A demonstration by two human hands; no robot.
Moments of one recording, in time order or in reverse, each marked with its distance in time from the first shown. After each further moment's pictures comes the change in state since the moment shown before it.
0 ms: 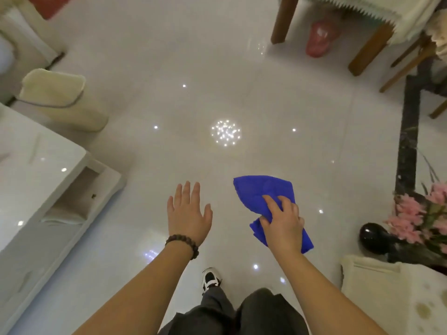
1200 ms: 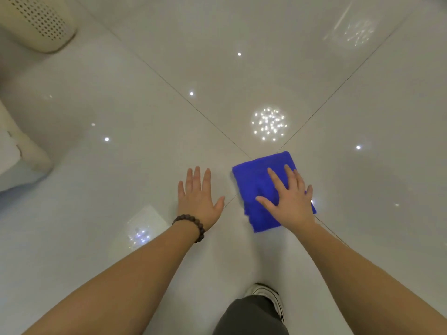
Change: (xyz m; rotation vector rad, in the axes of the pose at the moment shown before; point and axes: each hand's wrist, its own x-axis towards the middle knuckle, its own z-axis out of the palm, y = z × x) left_hand 0.526 -0.157 0.484 0.028 -0.102 -0.244; right_hand 0.573 0.036 0.552 -0.323 -0.339 -0.465
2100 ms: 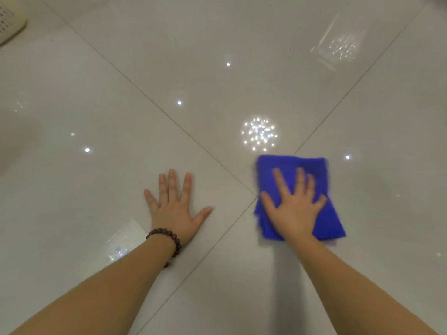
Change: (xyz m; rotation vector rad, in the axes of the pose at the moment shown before) left_hand 0.111 -0.026 0.062 0.073 0.066 0.003; right_hand 0.104 0.027 0.052 -0.001 0.296 0.219
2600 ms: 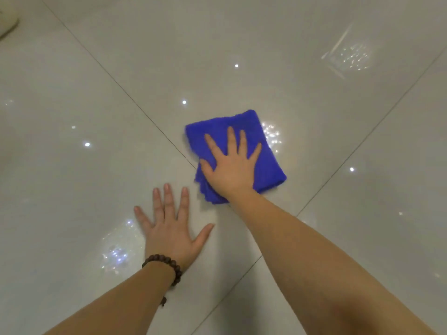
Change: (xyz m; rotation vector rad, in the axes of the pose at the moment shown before) left_hand 0.056 0.000 -0.009 0.026 0.105 -0.098; right_hand 0.154 -0.180 -0.004 -0.003 -0.023 -0.380
